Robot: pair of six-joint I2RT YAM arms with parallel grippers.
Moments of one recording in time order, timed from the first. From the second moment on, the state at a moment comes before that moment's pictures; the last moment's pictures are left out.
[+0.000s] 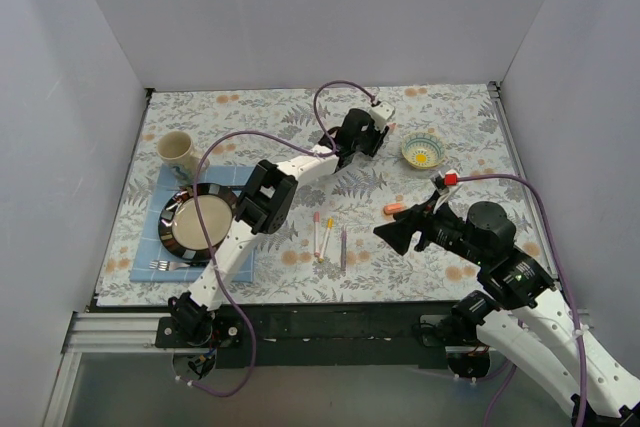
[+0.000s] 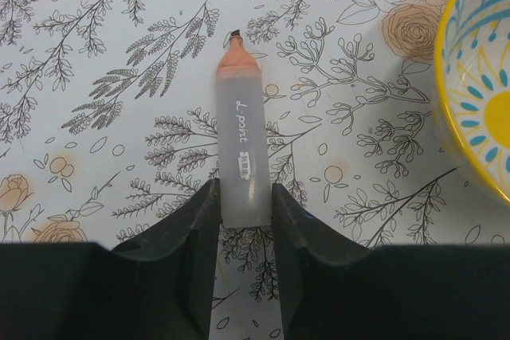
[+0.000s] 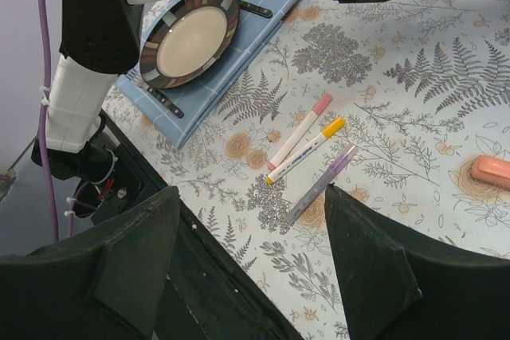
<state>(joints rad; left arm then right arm) -0.69 2.68 2.19 0.07 0.07 0.07 0.64 0.49 0.61 -0.34 -0.29 0.42</state>
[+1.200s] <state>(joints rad) -0.70 1.74 0.84 0.39 0.16 -0.37 0.57 1.27 0.72 -0.06 0.11 0.86</state>
